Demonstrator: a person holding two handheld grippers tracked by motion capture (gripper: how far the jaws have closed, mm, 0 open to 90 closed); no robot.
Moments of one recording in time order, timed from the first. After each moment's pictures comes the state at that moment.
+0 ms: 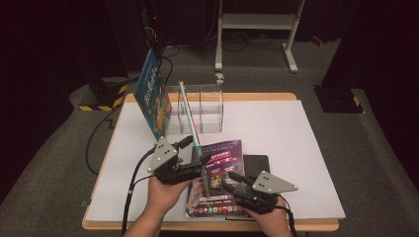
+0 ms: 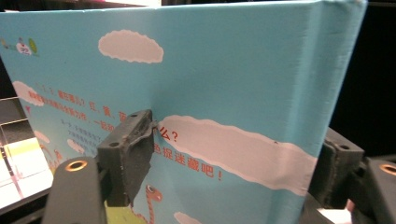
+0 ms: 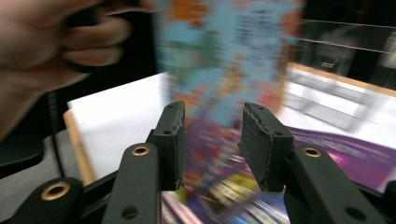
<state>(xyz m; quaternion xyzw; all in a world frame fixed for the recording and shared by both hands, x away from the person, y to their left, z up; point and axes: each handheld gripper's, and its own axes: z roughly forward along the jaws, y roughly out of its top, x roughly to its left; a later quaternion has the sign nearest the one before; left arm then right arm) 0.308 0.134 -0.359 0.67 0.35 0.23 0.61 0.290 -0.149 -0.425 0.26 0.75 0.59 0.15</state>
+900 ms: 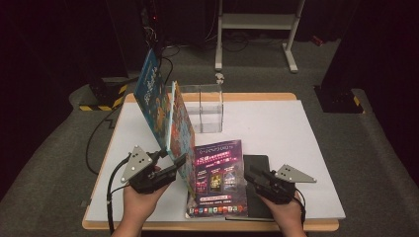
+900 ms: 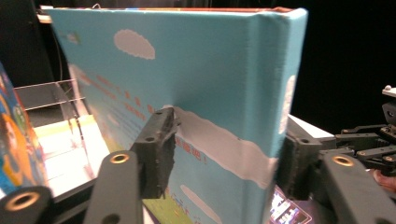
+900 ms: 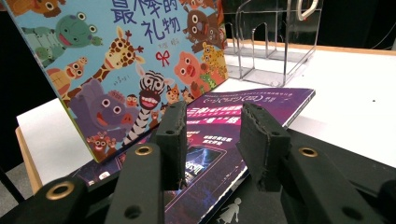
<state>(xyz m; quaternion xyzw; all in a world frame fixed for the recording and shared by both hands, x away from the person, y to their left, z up) 0.281 0.181 -0.358 0.68 0.38 0.26 0.57 0.317 -0.192 -0.451 0.35 0.73 0.57 0.14</state>
